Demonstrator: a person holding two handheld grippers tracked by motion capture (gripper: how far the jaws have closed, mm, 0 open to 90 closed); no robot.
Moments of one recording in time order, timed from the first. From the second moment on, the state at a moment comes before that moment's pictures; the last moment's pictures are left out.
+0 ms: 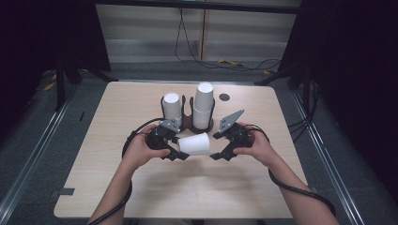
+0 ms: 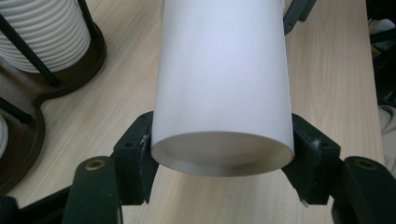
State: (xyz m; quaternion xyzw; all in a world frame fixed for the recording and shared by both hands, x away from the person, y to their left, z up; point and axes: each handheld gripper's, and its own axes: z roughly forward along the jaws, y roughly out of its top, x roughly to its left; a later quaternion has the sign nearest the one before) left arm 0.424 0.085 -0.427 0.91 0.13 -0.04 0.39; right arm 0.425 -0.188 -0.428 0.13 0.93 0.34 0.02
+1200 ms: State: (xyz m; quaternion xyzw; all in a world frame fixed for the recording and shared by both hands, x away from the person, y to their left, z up) left arm 0.427 0.083 -0.430 0.91 0.13 -0.05 0.40; right arm 0.421 -0.185 -0.437 0.13 0.90 0.41 0.02
